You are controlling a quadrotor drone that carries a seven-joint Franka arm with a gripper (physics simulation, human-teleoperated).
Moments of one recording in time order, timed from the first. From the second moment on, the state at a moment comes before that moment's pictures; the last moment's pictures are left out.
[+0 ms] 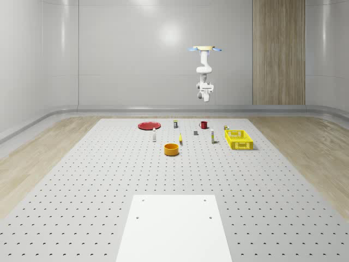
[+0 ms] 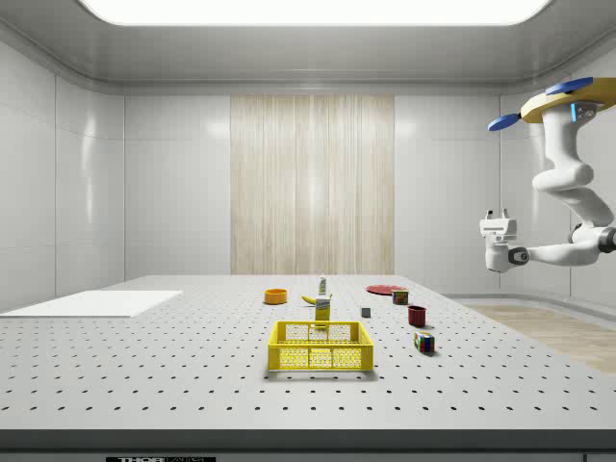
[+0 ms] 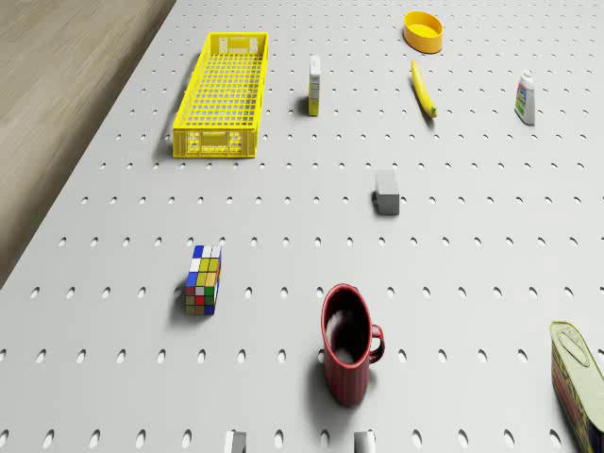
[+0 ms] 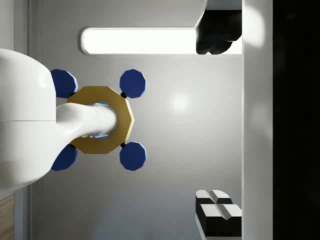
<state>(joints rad) 0.00 -0.79 0.00 -2.34 0.00 1.55 0.79</state>
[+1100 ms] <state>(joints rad) -0.01 -0.70 0.00 -2.05 0.00 1.36 0.78</state>
